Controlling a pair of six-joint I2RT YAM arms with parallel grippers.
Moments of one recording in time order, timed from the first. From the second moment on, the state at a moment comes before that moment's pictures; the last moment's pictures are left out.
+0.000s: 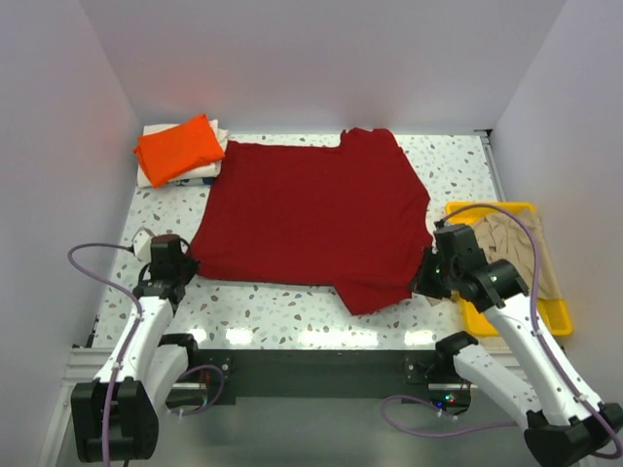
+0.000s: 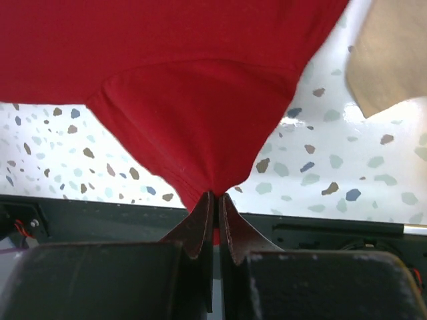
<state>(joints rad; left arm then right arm) 0.06 0.82 0.37 -0.31 -0.24 -0.88 0.39 0.77 0.86 -1.10 -0.01 0.65</state>
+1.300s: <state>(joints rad) 0.02 1.59 0.92 -0.22 -0.22 -0.97 0.14 1.59 1.27 -0.52 -0.12 0.72</state>
